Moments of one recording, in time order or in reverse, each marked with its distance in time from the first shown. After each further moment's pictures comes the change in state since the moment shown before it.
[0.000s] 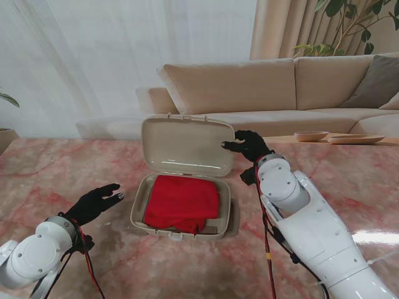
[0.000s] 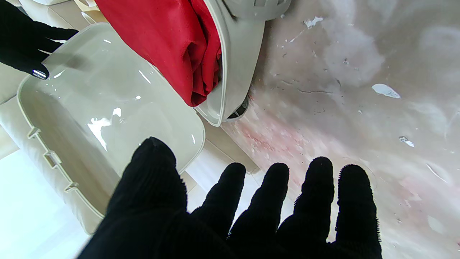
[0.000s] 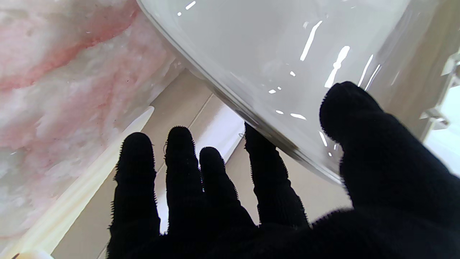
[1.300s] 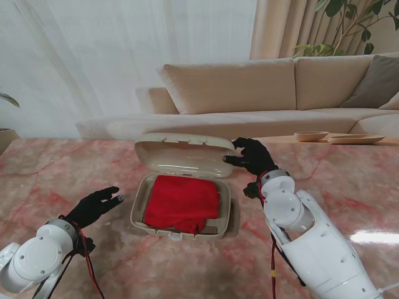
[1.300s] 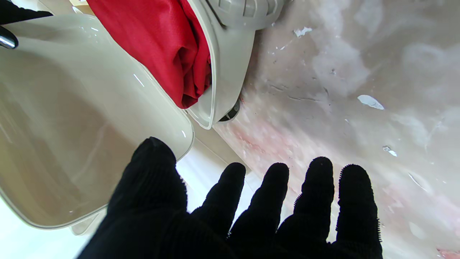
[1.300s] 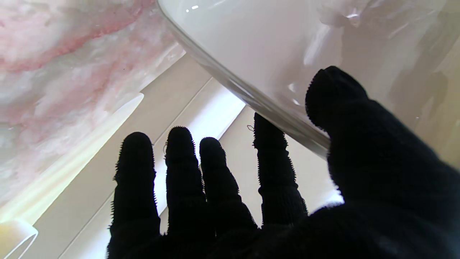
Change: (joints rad) left arm 0.011 -0.006 0.006 0.001 -0.007 0.028 0.017; right arm -0.156 0.020 0.049 -0.114 -0.153 -0.130 -0.051; left_hand 0.000 0.000 0.000 0.000 0.000 -0.001 0.001 0.001 0.000 -0.002 0.000 0.000 0.000 0.000 0.000 0.000 0.000 0.006 0.000 0.000; right_hand 0.095 -0.101 0.026 -0.027 -0.022 -0.099 0.363 -0.123 0.098 -0.015 0.033 0.000 0.001 0.000 0.015 -0.012 0.011 0.001 0.001 0.000
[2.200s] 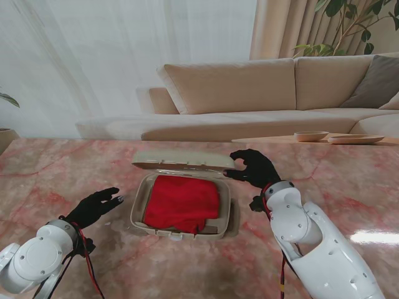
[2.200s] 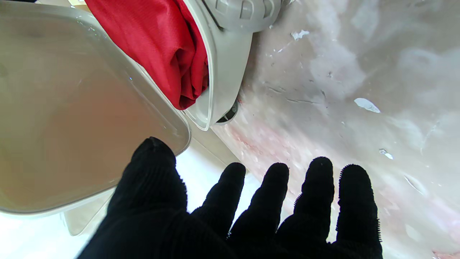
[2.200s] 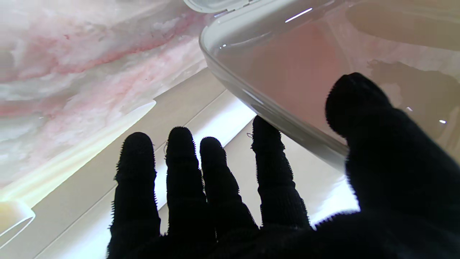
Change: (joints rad) left arm 0.001 0.000 0.001 0.002 -0.004 0.005 -0.001; right arm -0.108 0.042 0.040 -0.095 -0.153 -0.037 0.078; left_hand 0.000 0.000 0.000 0.000 0.000 0.000 0.004 0.000 0.000 0.000 0.000 0.000 0.000 0.000 0.000 0.000 0.000 0.000 0.000 0.000; right_hand -0.109 0.026 0.000 0.000 0.020 0.031 -0.386 0.082 0.012 -0.001 -0.010 0.000 0.001 0.000 0.001 0.000 0.000 0.000 0.000 0.000
